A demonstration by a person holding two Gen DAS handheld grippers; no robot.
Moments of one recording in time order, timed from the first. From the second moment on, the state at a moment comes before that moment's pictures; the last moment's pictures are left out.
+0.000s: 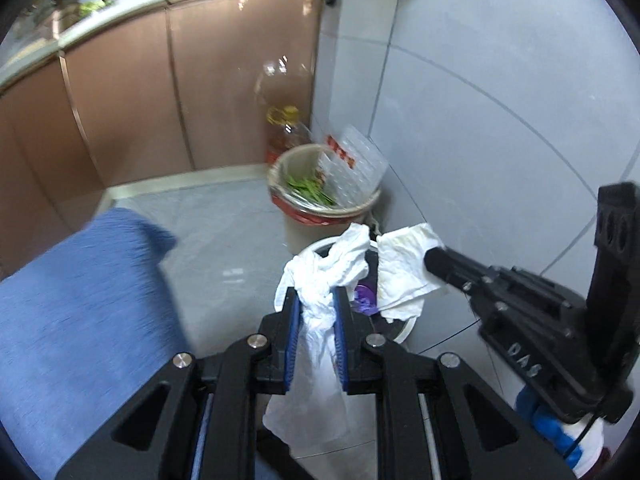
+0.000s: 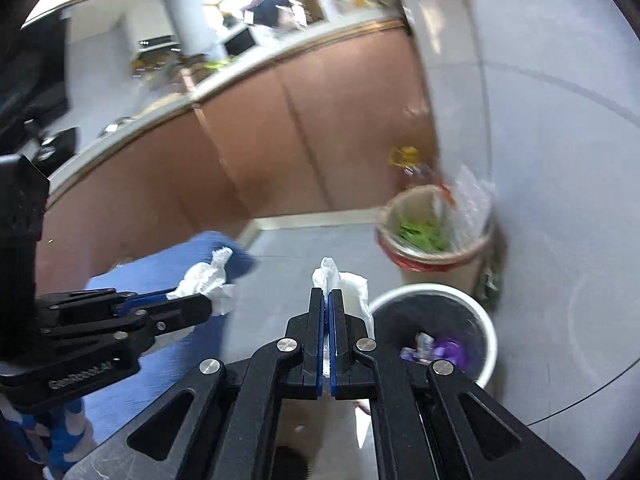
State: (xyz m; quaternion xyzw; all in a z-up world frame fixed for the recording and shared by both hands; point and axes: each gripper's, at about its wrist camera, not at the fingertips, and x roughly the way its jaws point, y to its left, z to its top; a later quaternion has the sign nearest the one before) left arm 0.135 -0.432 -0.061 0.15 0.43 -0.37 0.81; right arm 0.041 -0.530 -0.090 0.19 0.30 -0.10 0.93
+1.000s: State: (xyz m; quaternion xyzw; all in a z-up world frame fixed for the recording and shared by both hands) left arm 0.169 -0.511 -0.122 0.10 0.48 -0.38 0.78; right arm 0.079 -0.603 -0.203 0.22 0.39 -0.20 0.87
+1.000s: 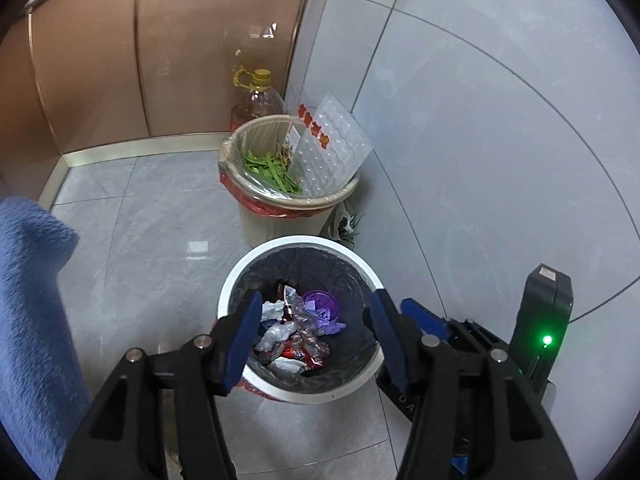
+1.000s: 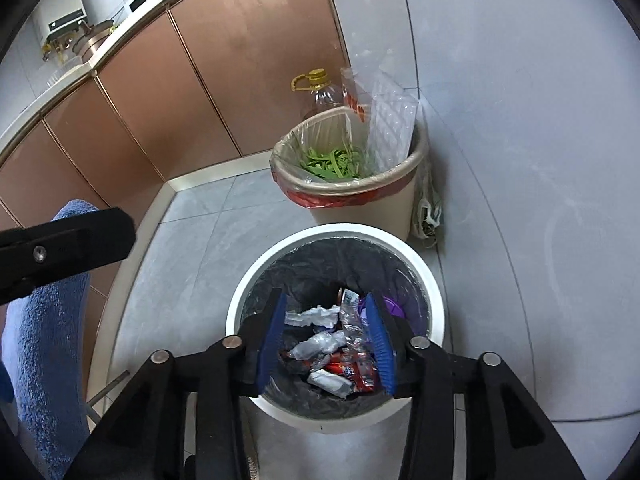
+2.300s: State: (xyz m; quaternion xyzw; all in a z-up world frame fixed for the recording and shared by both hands) left arm 0.008 -0.113 0.057 0.05 0.27 -0.12 0.95; right arm -0.037 -0.281 0.030 0.03 0.25 -0.07 0.97
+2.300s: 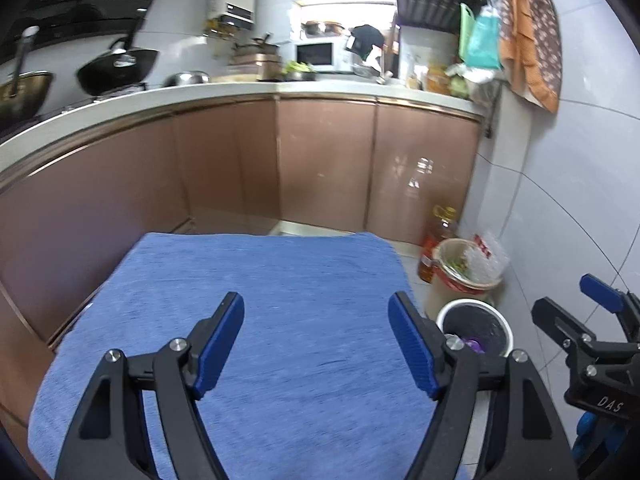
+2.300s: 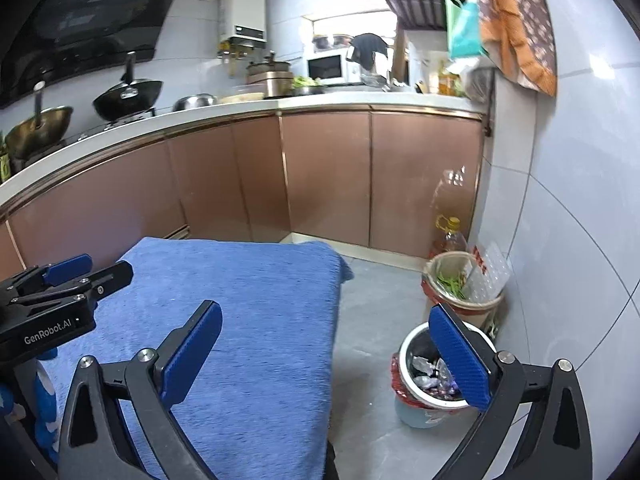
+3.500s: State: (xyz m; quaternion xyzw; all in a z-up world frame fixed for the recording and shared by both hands) left arm -0.051 -0.027 0.100 0.04 0.16 0.02 0.99; right arm -0.071 -0.251 0.061 -0.01 0.19 -0.09 0.98
